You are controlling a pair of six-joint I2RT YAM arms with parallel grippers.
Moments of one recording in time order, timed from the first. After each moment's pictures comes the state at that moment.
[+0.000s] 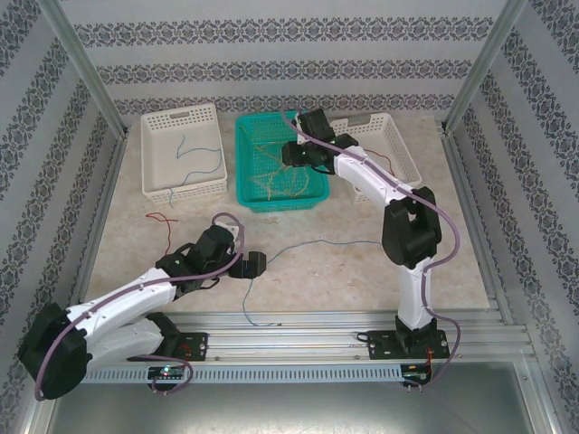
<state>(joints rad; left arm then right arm) -0.68 1.03 0.52 -0.33 0.05 -0.58 0.48 2.04 1.82 -0.56 -0.10 0.35</state>
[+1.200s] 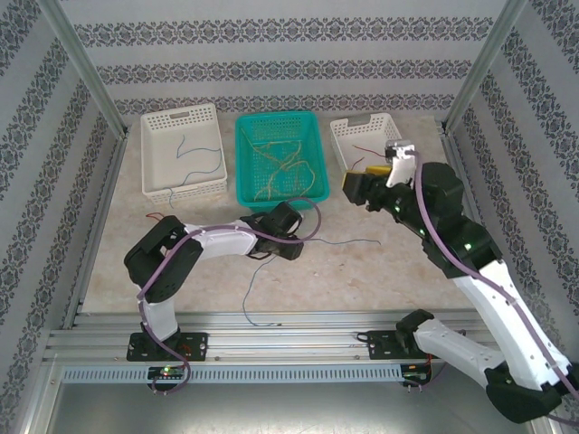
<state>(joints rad) -0.77 1.85 1.06 -0.26 0.03 -0.34 0.49 0.88 1.19 -0.59 -0.09 0.36</state>
